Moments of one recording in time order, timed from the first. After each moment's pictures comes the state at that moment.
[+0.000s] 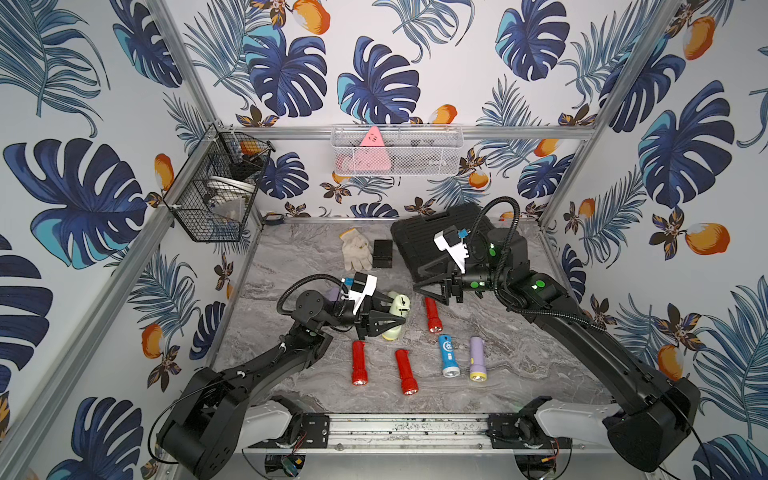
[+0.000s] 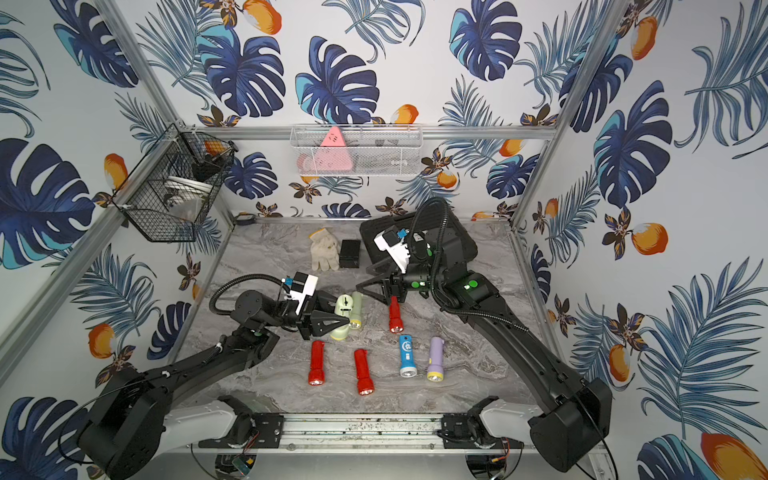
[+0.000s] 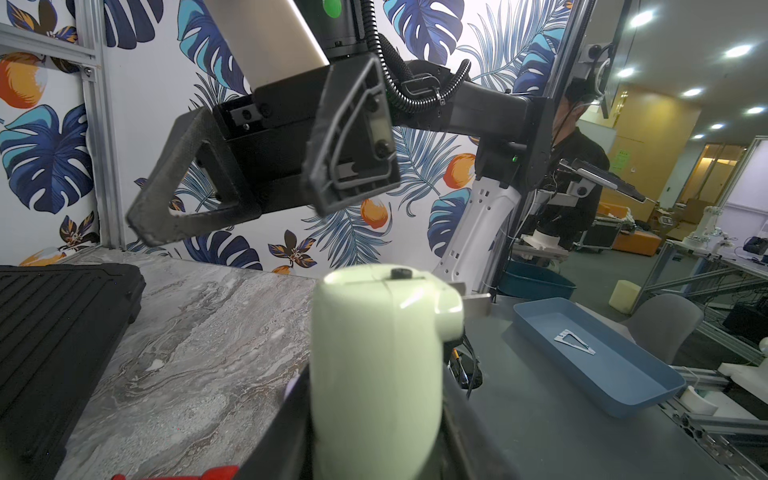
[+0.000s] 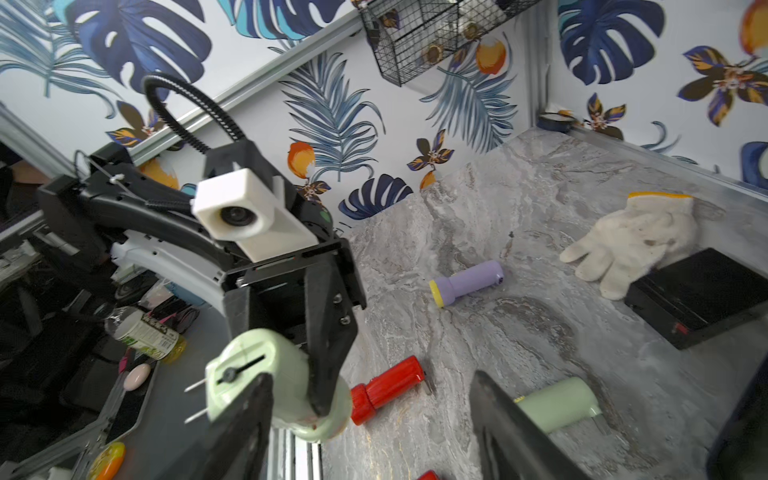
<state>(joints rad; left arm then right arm) -0.44 1.21 0.51 1.04 1.10 -0.49 0.53 1.26 1.20 -0.31 -0.88 0.09</state>
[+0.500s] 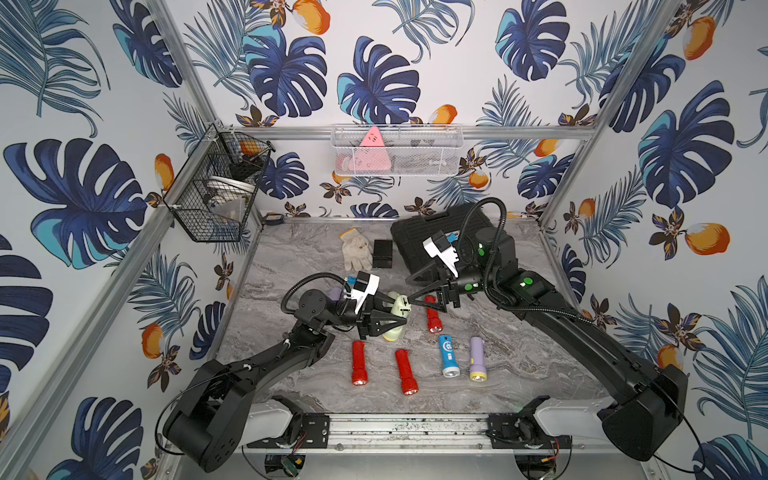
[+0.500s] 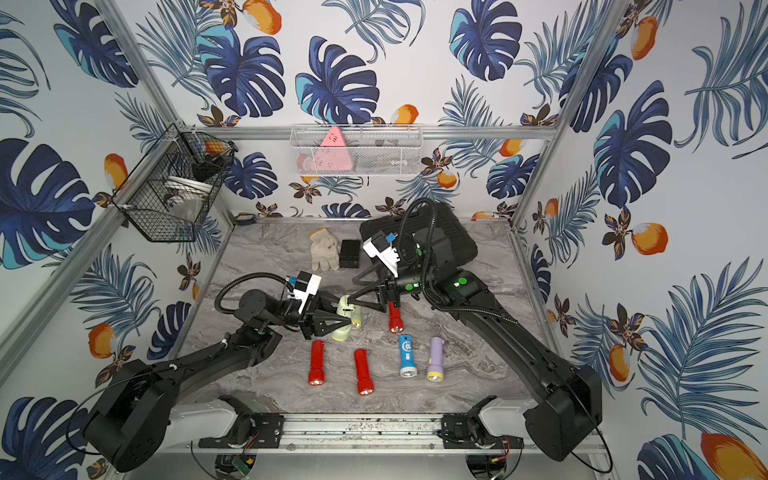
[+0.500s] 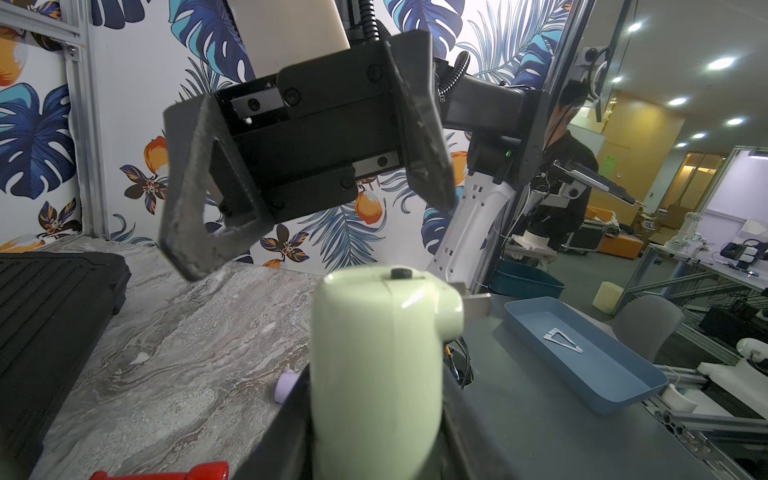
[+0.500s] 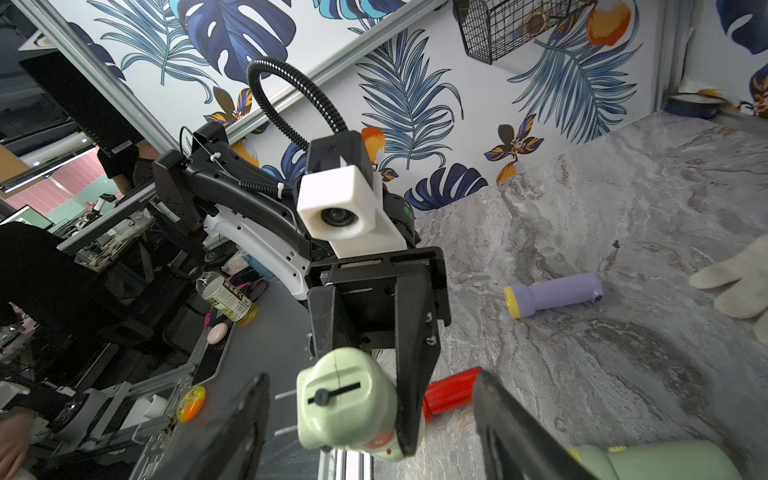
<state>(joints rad) -0.44 1.27 0.51 1.12 1.12 -0.55 0.58 1.32 1.21 -0.28 -1.05 0.11</state>
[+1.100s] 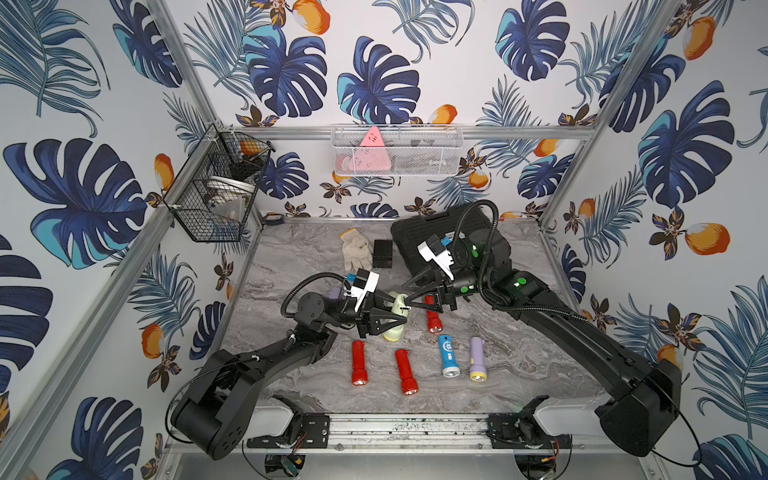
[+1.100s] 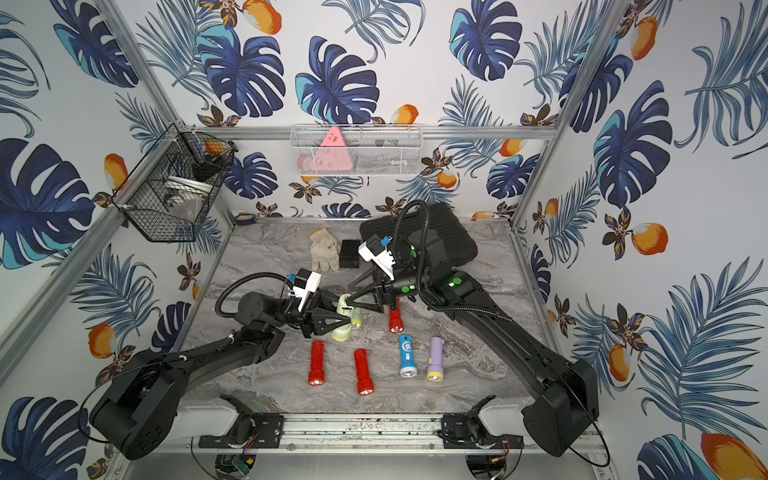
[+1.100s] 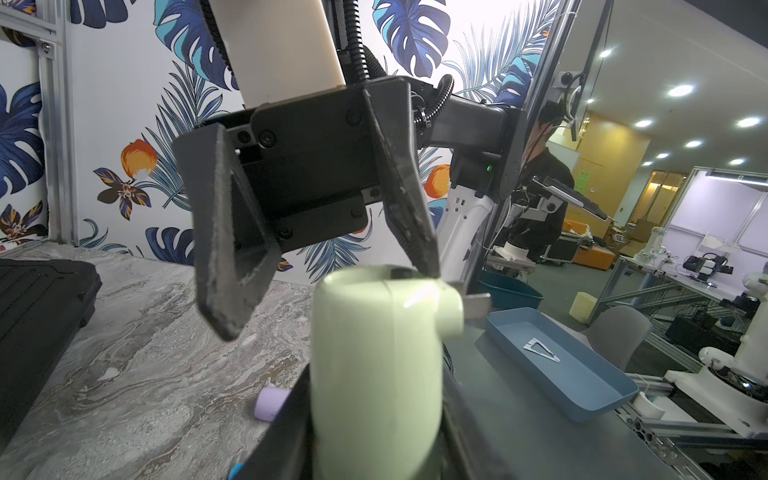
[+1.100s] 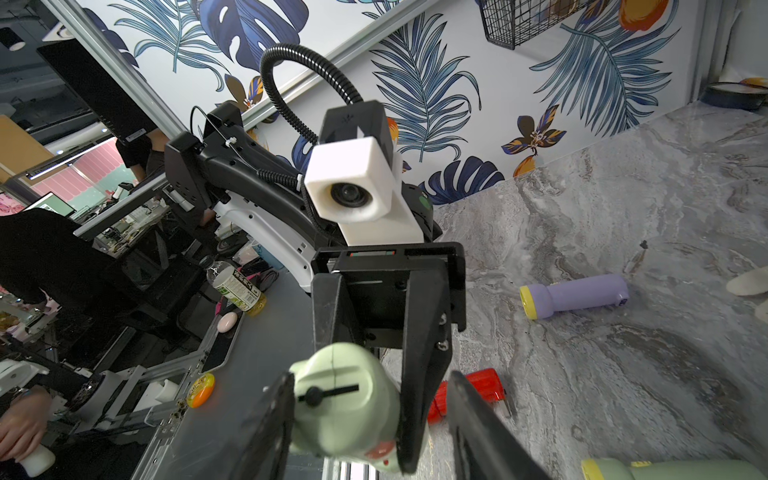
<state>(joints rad) -0.44 1.30 0.52 1.24 1.14 -0.67 0.60 1.34 1.20 -0.27 -1.07 0.09</state>
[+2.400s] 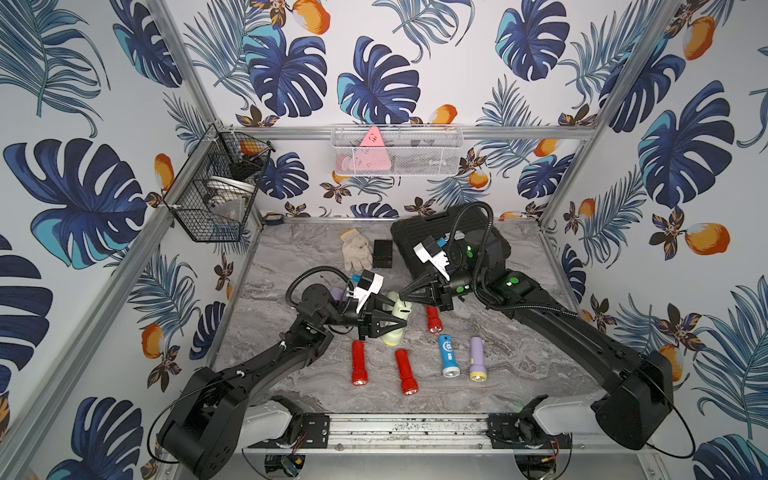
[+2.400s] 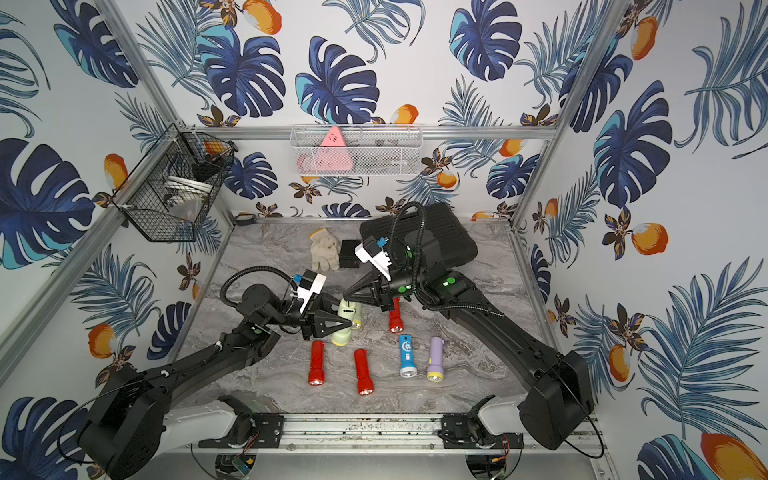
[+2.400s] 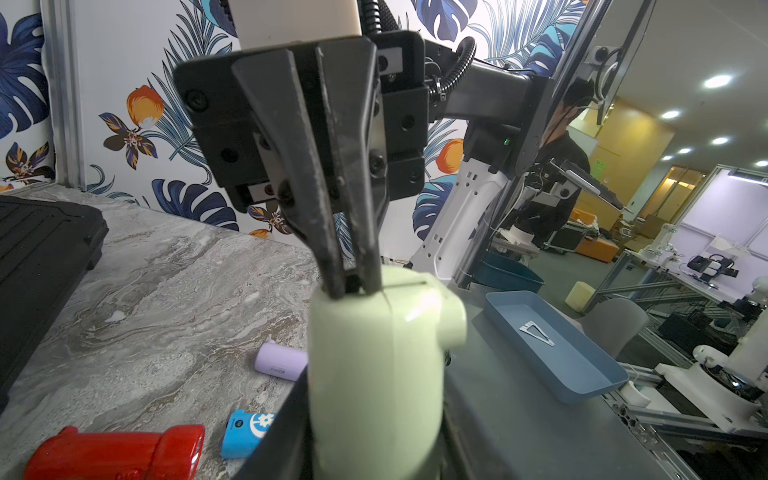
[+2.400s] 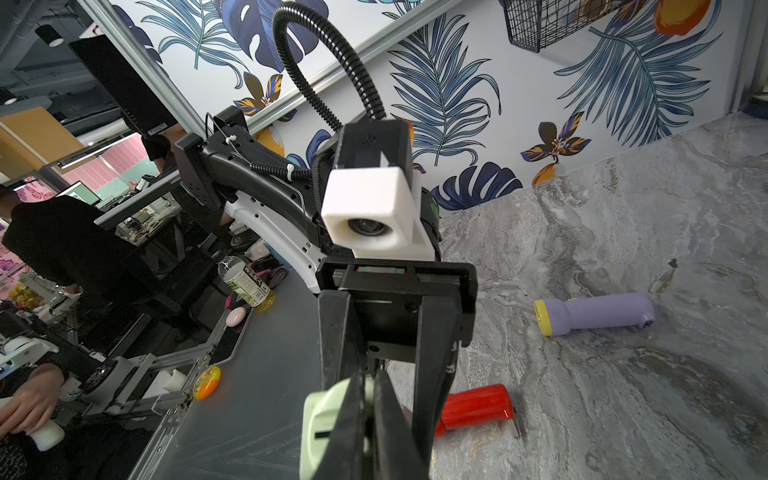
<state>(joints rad) -0.44 1.21 0.54 0.88 1.14 -0.51 0.61 1.38 1.19 -0.21 -1.11 0.08</state>
